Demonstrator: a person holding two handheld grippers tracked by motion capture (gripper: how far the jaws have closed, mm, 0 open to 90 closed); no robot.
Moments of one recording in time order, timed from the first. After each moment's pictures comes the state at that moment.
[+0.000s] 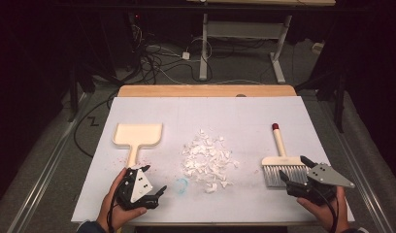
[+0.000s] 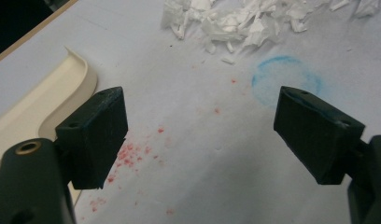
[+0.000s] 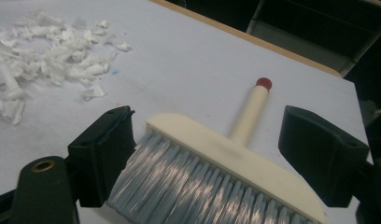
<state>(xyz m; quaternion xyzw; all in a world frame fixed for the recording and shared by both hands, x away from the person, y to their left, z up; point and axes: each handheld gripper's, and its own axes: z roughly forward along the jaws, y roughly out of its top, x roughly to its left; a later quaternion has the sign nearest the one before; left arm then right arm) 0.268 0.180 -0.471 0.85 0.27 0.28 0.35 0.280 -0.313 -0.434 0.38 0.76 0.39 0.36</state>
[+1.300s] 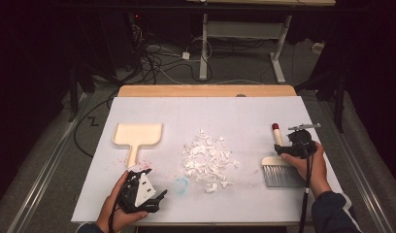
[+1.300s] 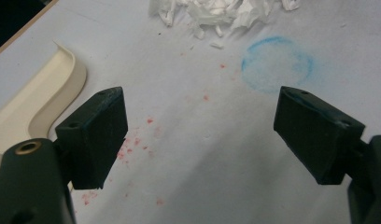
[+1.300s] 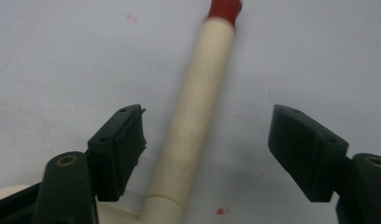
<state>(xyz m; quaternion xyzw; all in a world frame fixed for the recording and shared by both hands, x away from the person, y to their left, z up) 0.262 0.176 -0.476 0.86 0.26 0.28 0.32 0.425 -0.317 -0.453 0.57 0.76 0.23 0.21</state>
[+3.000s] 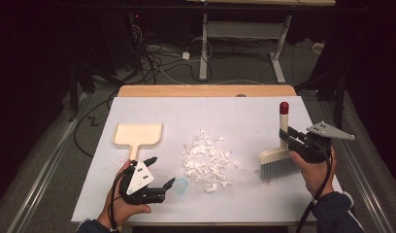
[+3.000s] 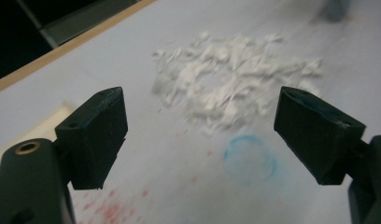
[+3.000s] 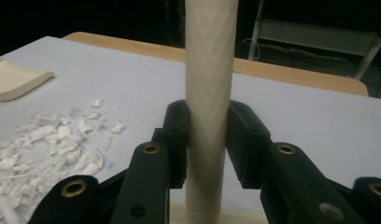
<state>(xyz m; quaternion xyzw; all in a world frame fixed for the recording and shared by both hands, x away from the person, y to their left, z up) 0.270 0.162 -0.426 0.82 0.28 0.25 0.44 0.357 -0.302 -0.378 0.45 0.71 0.46 0.29</state>
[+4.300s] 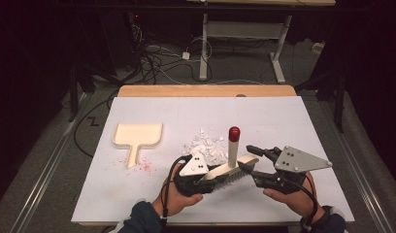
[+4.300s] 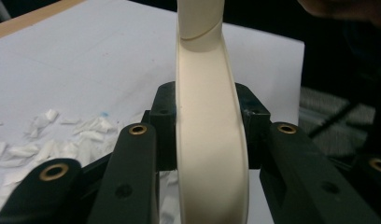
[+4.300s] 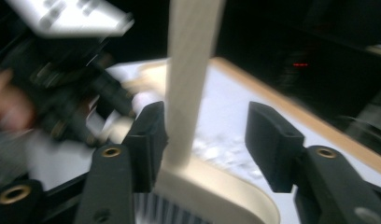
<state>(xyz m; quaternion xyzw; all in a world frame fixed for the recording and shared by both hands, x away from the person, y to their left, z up) 0.296 0.056 -0.405 0.85 0.17 0.08 0.49 0.282 -0.213 -0.349 0.18 0.81 0.52 0.23</state>
